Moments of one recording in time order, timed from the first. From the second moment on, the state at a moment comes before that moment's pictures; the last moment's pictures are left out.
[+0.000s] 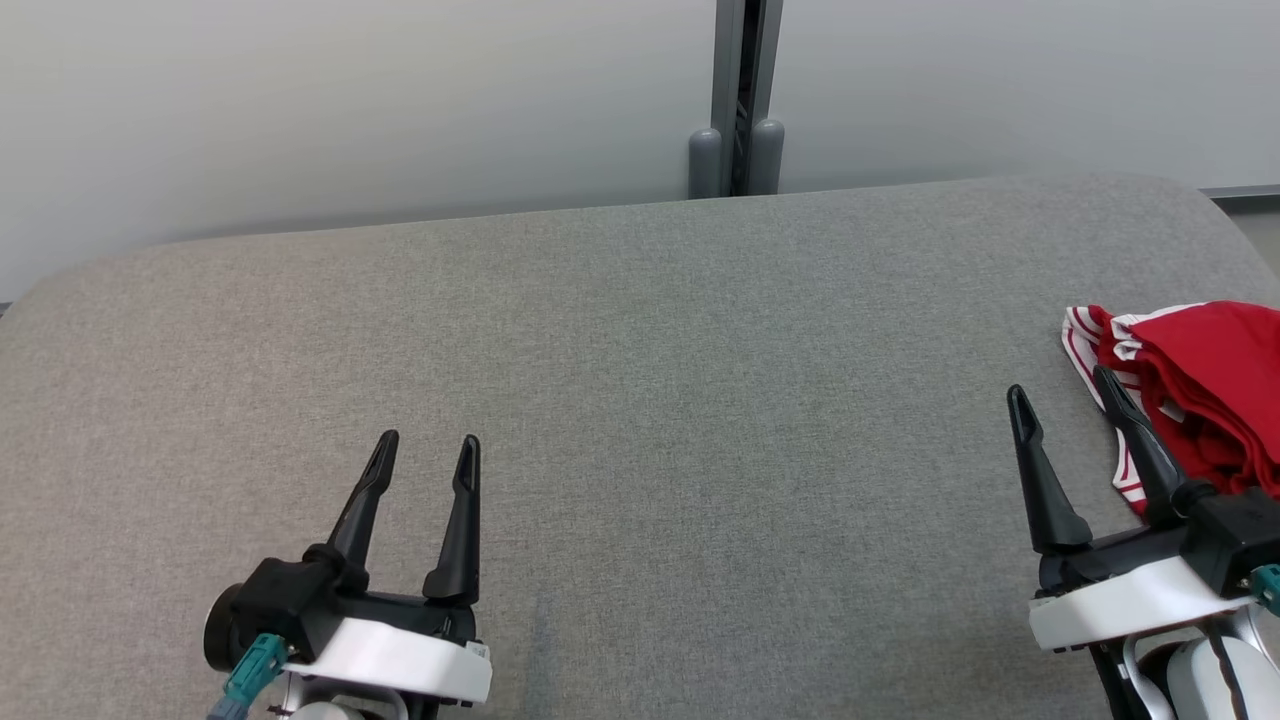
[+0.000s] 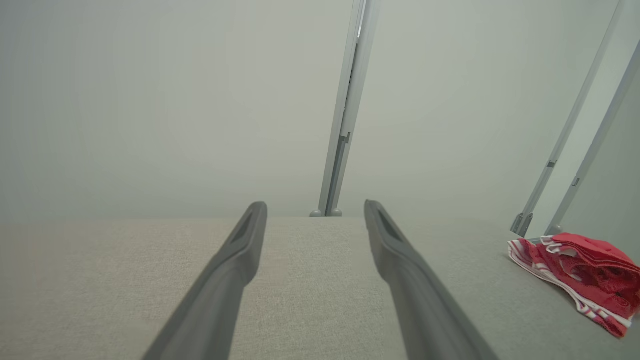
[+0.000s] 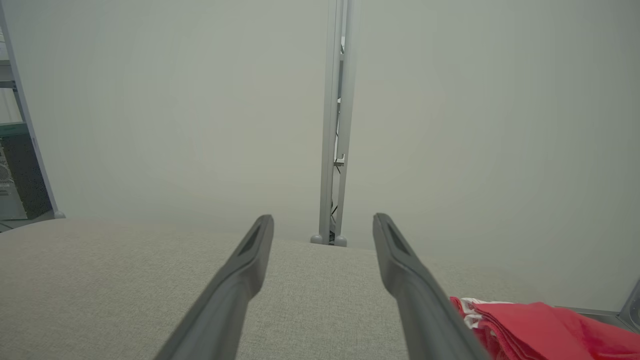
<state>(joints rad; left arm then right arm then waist) -0.05 0.05 -0.19 0.11 -0.29 -0.02 -0.26 -0.13 -0.16 0.08 0.12 0.16 0.13 -0.26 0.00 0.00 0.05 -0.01</state>
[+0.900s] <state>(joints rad) -0.02 0.05 -0.14 0.09 -0.30 0.07 -0.26 -0.12 -0.13 0.11 0.13 0.12 0.13 -0.26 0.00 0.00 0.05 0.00</state>
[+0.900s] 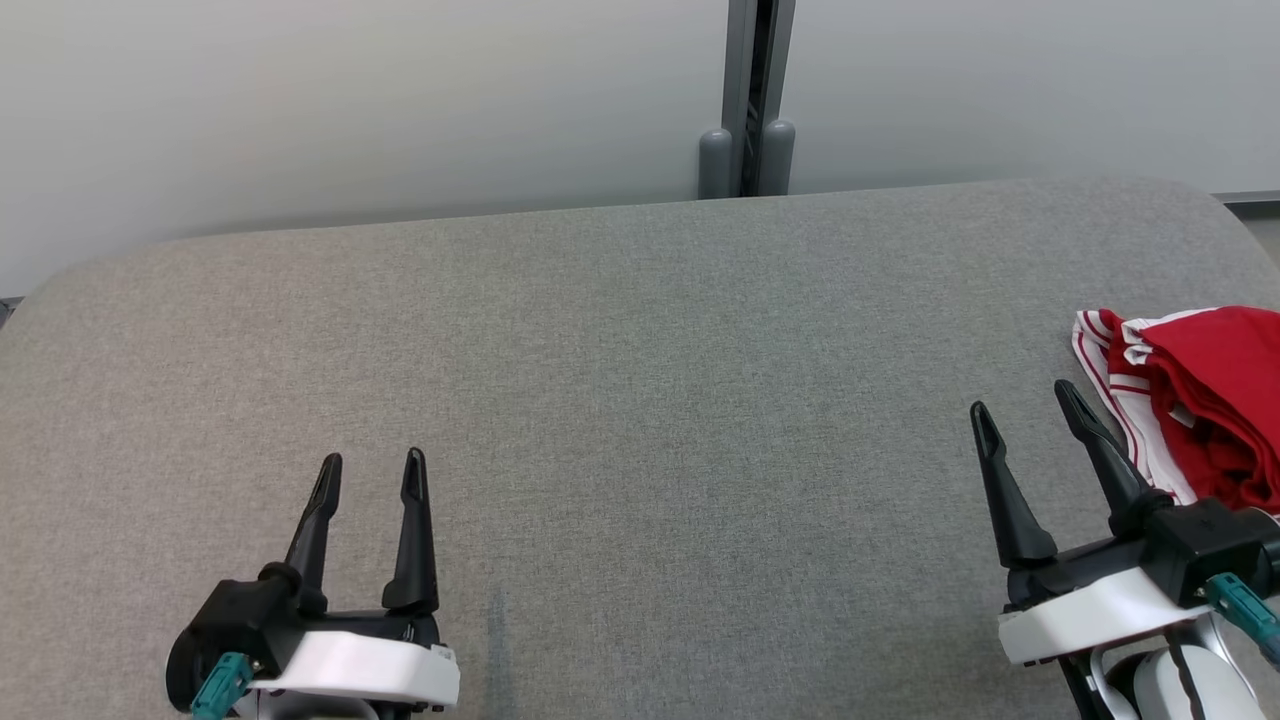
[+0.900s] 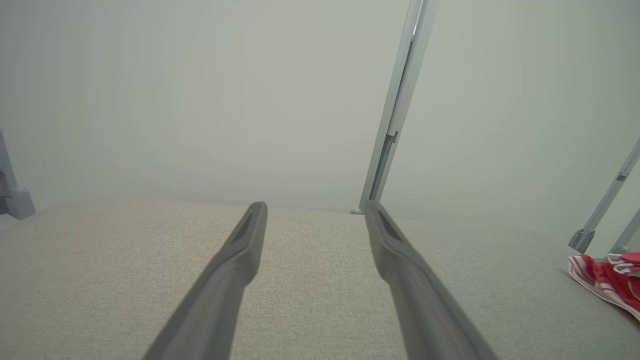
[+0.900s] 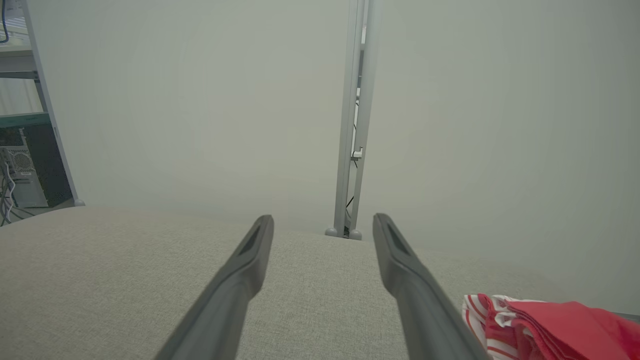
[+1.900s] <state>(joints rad) 0.01 0.05 -0.12 0.15 -0.38 0.06 -0.26 -0.13 -0.13 0.11 0.14 0.12 0.13 -0.26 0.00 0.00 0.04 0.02</state>
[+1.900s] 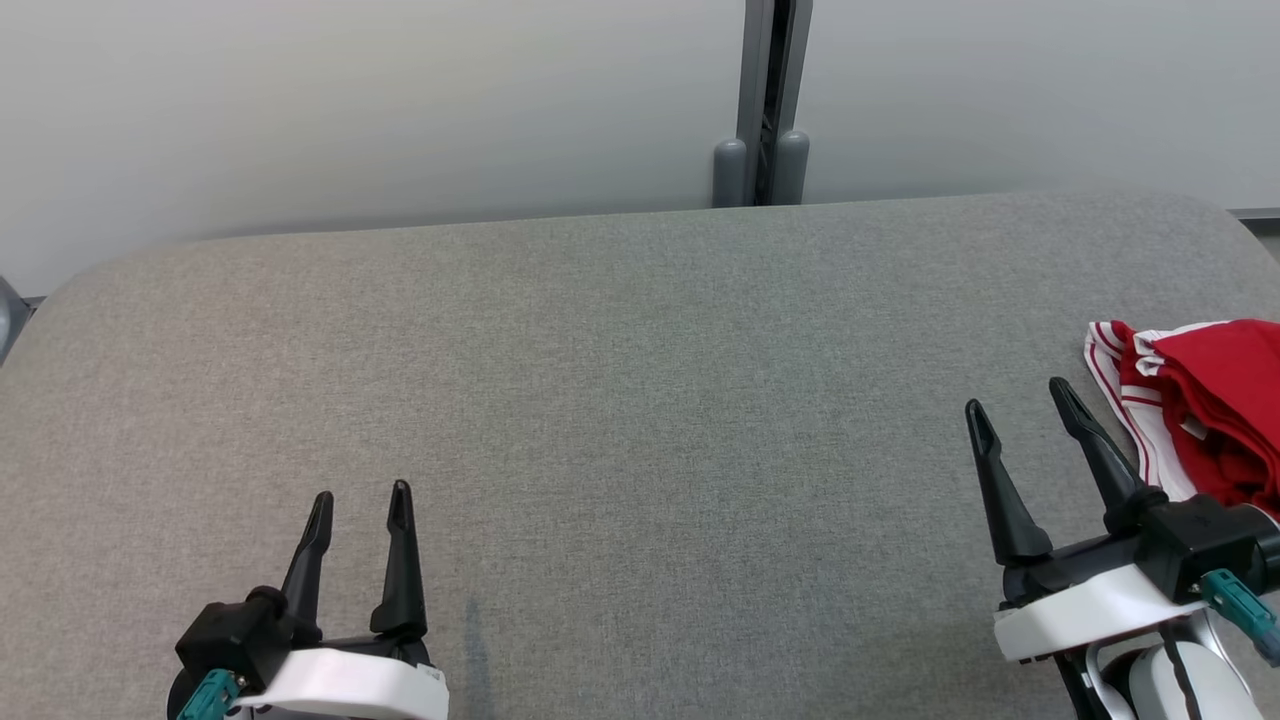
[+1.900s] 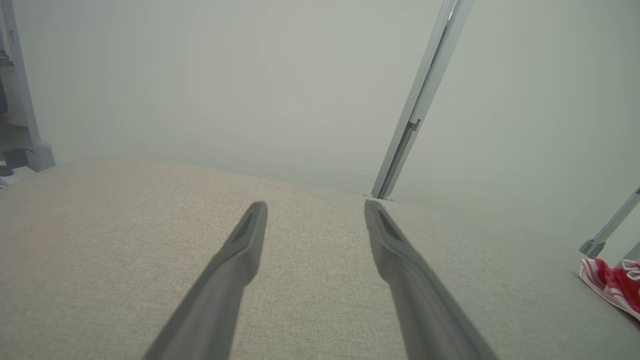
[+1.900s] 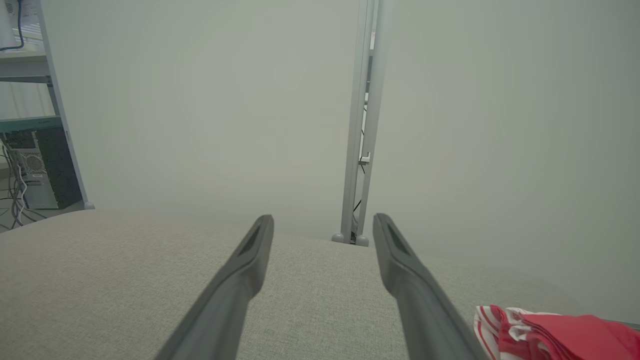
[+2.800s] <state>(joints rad) 0.03 0.04 -0.13 0.23 -0.68 0.02 -0.21 -0.06 -0.11 0.05 0.19 0.46 0.13 -0.16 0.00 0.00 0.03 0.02</state>
